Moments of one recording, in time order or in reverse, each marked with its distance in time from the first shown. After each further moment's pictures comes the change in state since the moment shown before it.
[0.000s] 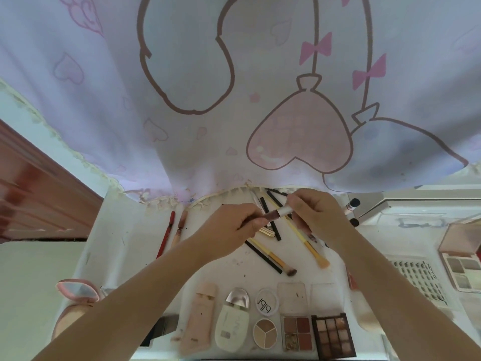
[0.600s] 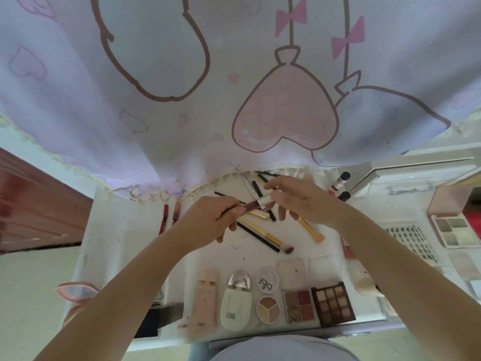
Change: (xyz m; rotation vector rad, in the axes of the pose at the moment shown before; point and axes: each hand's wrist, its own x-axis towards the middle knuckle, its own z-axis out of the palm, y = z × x) left_hand -0.009 -0.017 -0.007 0.058 -0.096 -0.002; right_hand -0.005 0.001 0.000 -0.092 -0.269 0.056
